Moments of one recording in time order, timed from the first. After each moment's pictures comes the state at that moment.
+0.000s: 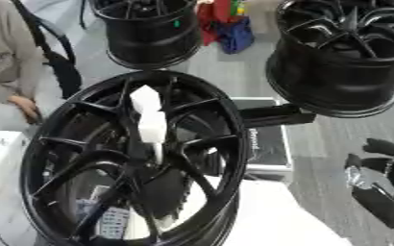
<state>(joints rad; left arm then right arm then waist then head) -0.31 0.80 0.10 -0.93 -0.41 0.07 -0.34 0.03 -0.25 0.00 -1.80 0.13 -0.04 -0.23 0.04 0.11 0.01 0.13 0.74</state>
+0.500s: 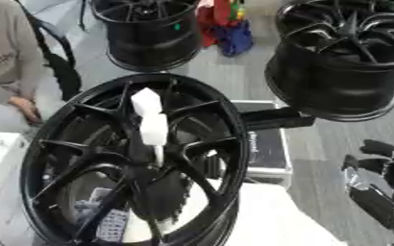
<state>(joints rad) -0.20 0.62 0.24 -1.31 -0.13 -0.01 0.06 0.03 -0.24 -0.01 -1.80 0.13 -0.04 -0.24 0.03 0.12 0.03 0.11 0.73</state>
